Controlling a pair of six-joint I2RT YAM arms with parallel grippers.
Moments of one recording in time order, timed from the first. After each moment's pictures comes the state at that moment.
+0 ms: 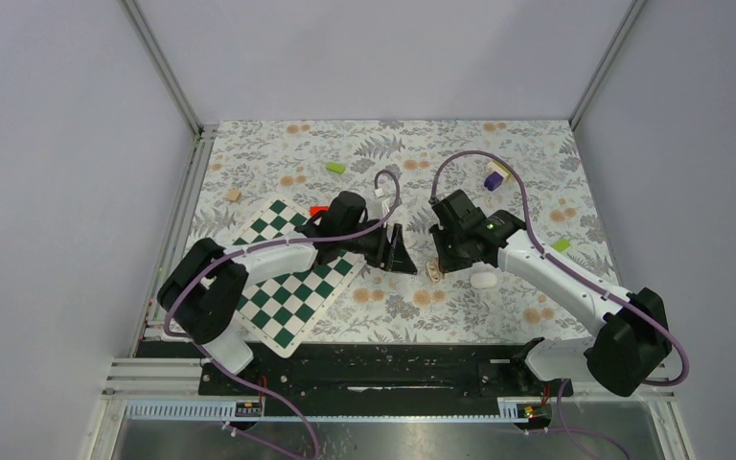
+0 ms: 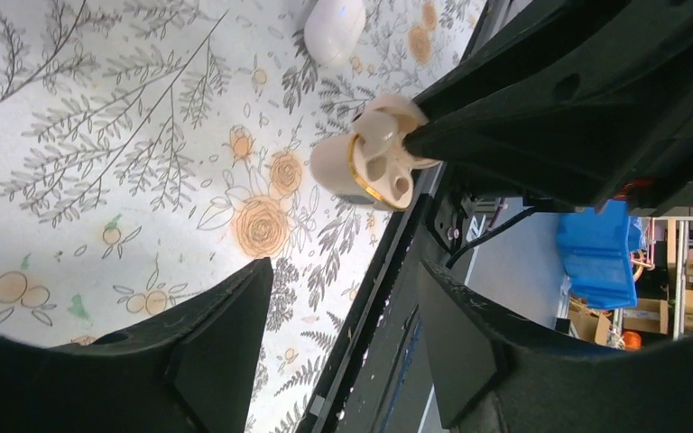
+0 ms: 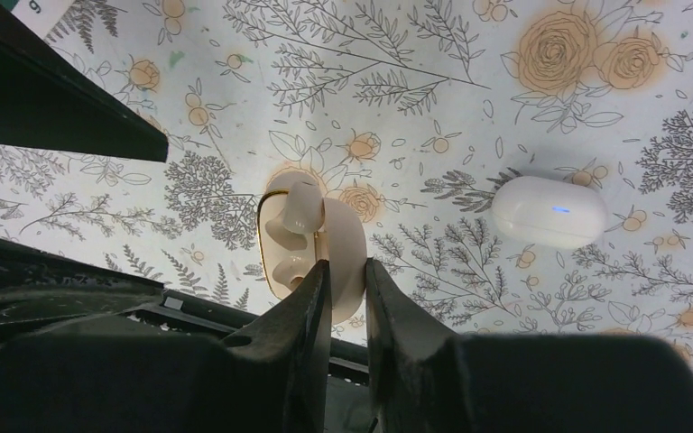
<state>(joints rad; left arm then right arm) -0.72 1.64 0.94 0.08 0.72 -0.54 0.66 1.32 1.04 -0.86 0.08 0.37</state>
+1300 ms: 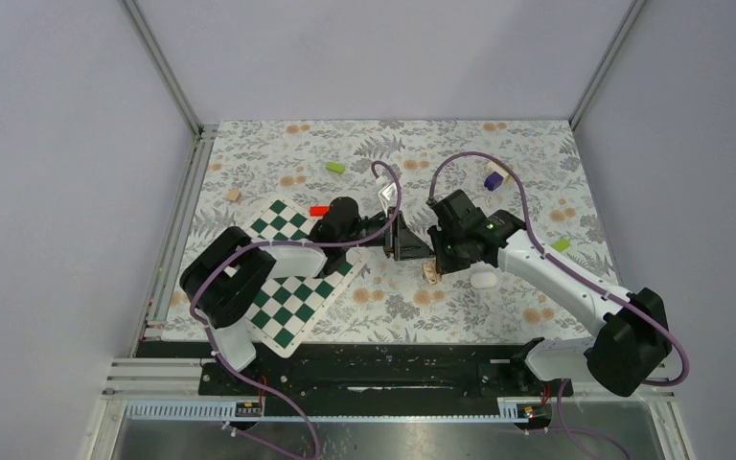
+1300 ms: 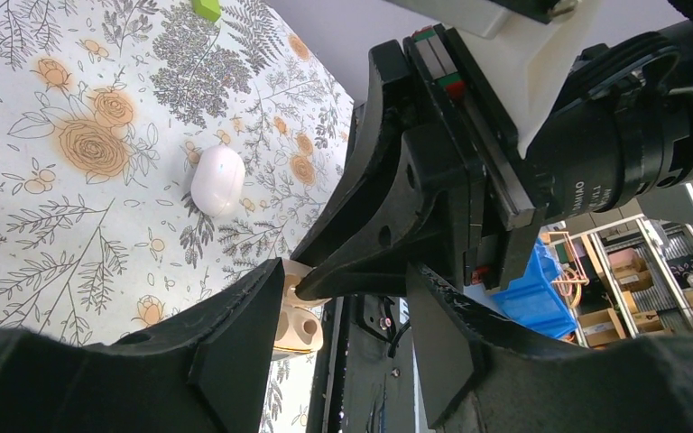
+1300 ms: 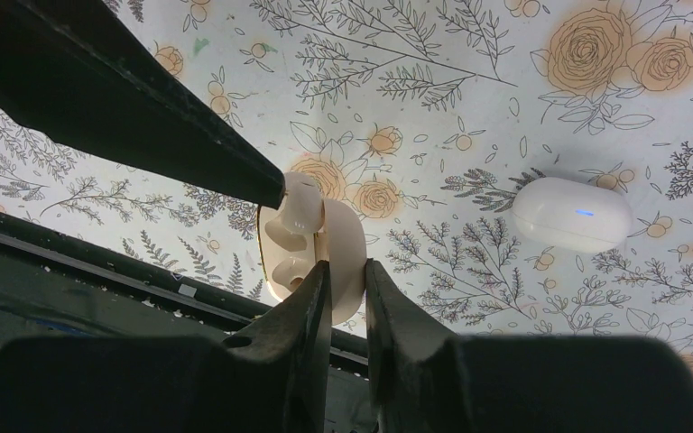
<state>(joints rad) -0.73 1.77 0.84 0.89 0.79 -0.85 0.66 1.32 1.05 -0.85 0.03 0.36</state>
